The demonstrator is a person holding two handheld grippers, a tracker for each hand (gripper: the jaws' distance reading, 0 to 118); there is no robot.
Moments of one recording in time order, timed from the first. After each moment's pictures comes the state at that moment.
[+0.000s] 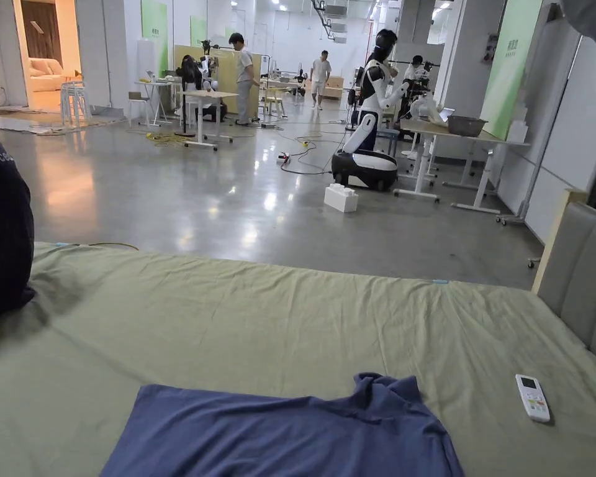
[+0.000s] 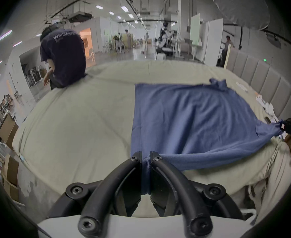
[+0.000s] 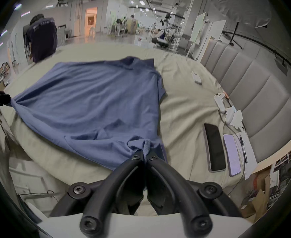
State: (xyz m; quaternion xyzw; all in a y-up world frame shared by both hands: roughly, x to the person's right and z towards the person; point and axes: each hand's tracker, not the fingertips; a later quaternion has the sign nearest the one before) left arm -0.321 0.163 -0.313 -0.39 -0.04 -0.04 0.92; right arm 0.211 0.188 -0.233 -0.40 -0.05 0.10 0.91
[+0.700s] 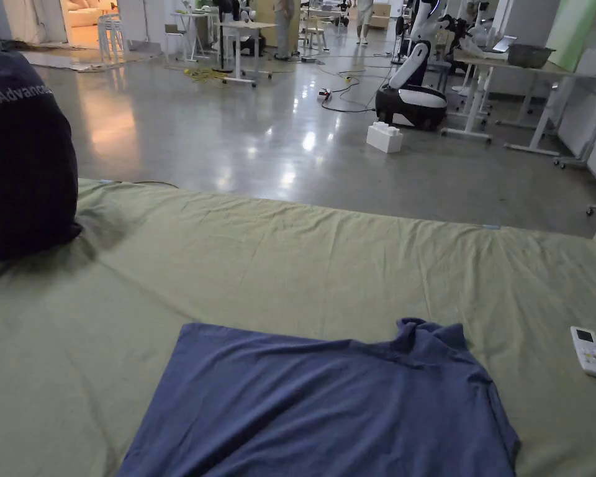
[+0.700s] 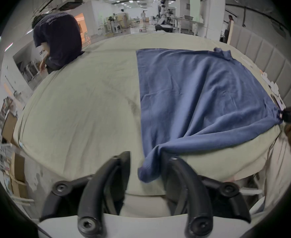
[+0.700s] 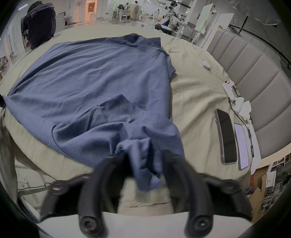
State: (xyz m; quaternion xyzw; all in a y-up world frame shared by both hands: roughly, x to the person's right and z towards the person) left arm -0.336 0.130 -0.291 -0.46 -0.03 -0.04 0.89; right arm 0.205 0.136 -0.253 -0.47 -0.05 0.11 0.87
